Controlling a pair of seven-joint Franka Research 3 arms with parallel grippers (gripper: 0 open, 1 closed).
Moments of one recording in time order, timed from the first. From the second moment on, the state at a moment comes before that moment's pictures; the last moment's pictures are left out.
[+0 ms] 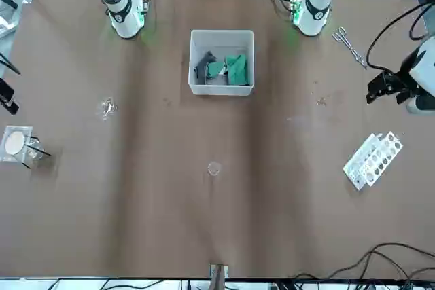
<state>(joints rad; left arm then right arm) -0.03 0.07 -0.02 -1.53 -0.02 1.60 -0.03 -0.04 0.02 -0.10 -1.54 0.04 1.81 -0.11</state>
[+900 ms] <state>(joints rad) -0.06 0.06 -0.14 -1.59 -0.02 1.60 -0.19 -0.02 0.02 -0.09 -1.54 0.04 1.80 -0.12</state>
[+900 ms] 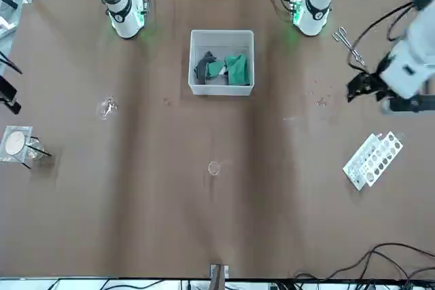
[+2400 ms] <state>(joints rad) -0.12 0.22 -0.84 -2.25 -0.01 2.30 -0.81 0.16 0.37 -0.09 -1.58 0.03 1.92 -0.11</state>
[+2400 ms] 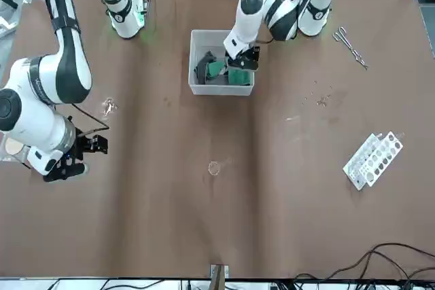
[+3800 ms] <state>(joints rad) -0.19 0.55 -0.79 -2.19 0.36 2.37 -1.17 0.17 0.38 -0.09 -1.58 0.03 1.92 -0.11</state>
